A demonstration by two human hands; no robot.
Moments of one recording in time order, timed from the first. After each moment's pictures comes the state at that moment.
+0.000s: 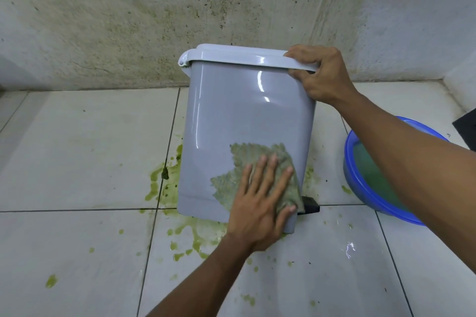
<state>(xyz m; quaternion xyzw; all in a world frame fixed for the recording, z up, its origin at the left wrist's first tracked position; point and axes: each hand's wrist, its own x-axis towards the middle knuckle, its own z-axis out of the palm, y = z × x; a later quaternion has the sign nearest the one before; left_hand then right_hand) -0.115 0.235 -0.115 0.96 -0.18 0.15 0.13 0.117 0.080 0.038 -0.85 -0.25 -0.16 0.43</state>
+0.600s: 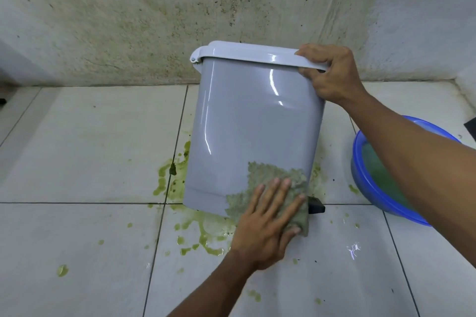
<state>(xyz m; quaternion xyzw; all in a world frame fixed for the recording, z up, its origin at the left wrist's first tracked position) -0.153 0.239 -0.135 0.96 -0.22 0.14 0.11 0.115 0.081 0.035 -0.85 -0.25 -0.19 0.43</state>
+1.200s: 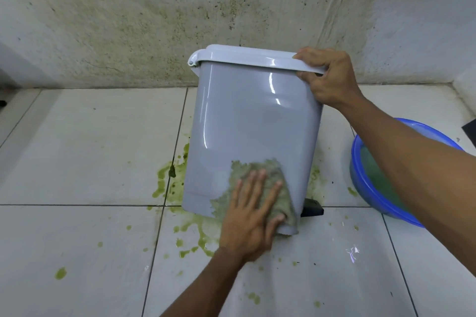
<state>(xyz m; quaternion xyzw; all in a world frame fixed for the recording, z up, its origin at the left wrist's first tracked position) -0.143 0.259 -0.132 0.97 -0.14 0.17 0.13 0.111 0.083 0.037 -0.85 -0.25 -0.20 0.43</state>
